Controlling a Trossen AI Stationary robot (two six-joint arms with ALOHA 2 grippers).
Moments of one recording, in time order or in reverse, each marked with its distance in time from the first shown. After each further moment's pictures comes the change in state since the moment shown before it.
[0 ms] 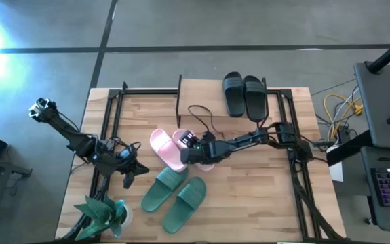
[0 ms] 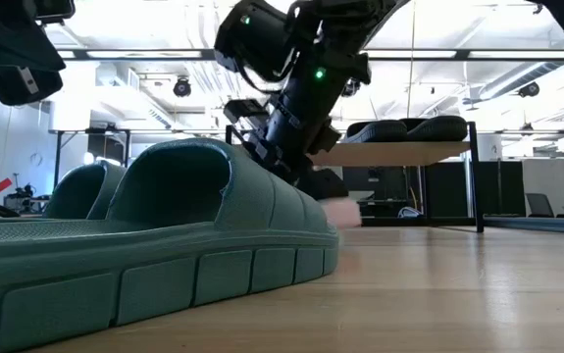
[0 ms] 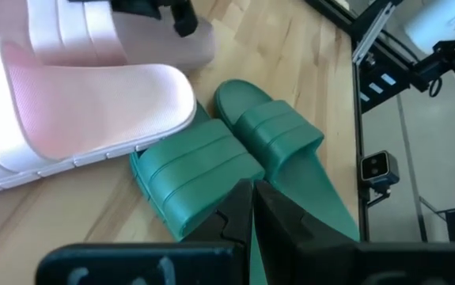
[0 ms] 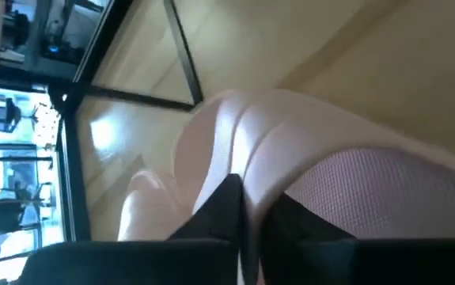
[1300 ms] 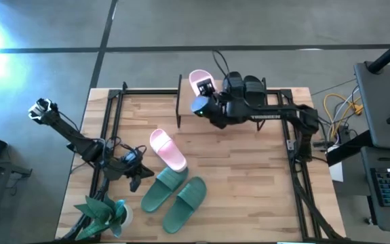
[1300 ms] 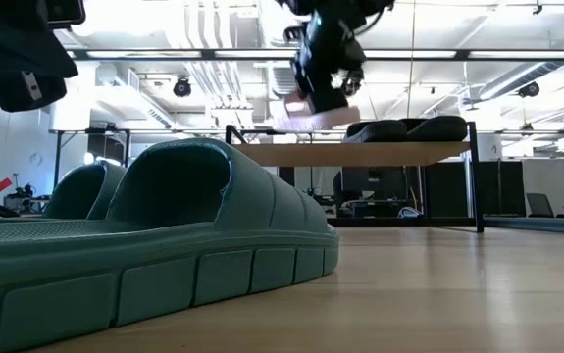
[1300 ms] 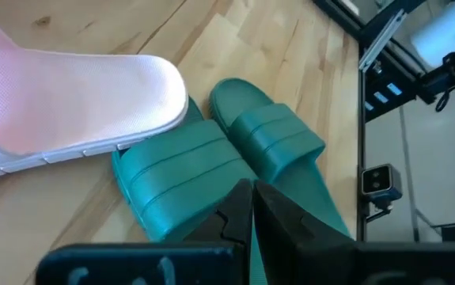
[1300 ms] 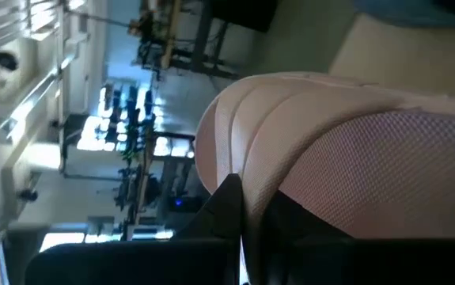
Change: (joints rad) left arm 0.008 0.125 0.000 0.117 -0.007 -0.066; right arm -0.273 -0.280 0.050 0.036 0.362 -0.136
